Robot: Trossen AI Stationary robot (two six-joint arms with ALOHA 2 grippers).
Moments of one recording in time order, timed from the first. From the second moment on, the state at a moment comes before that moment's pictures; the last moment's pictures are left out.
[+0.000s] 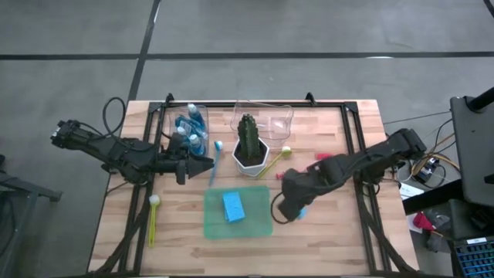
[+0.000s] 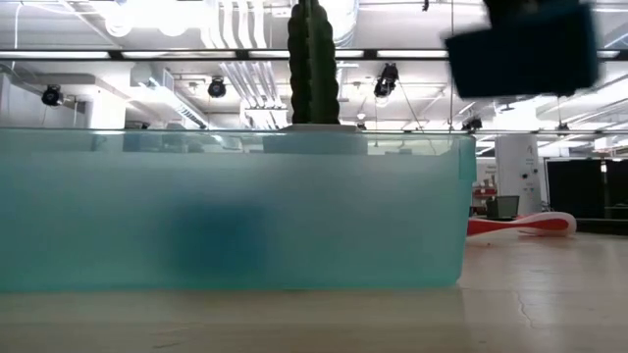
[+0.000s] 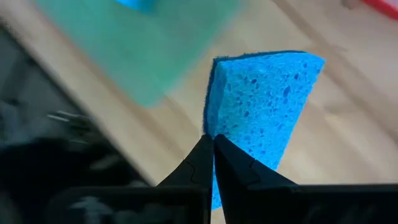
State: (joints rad) left arm -0.36 0.89 0.99 -0.25 -0.43 -0.98; right arm 0.35 1.58 1.44 -1.06 -0.08 1.23
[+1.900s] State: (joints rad) left arm -0.36 0.88 0.99 -0.39 -0.16 -0.96; right arm 0.20 2.41 2.31 -1.04 -0.06 1.36
